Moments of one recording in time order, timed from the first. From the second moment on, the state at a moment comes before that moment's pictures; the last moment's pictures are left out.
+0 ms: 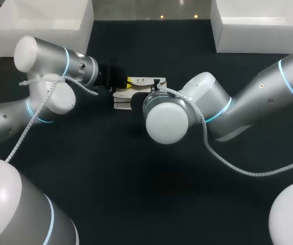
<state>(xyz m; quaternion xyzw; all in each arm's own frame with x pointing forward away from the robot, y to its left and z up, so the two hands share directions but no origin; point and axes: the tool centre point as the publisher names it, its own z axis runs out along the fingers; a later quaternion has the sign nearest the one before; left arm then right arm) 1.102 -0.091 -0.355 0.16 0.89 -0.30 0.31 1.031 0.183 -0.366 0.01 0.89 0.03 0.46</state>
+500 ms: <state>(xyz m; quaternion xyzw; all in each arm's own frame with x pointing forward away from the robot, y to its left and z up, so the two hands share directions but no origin) 1.096 -0.093 -0.345 0.17 0.89 -0.30 0.30 1.031 0.183 -0.366 0.01 0.89 0.03 0.46</state>
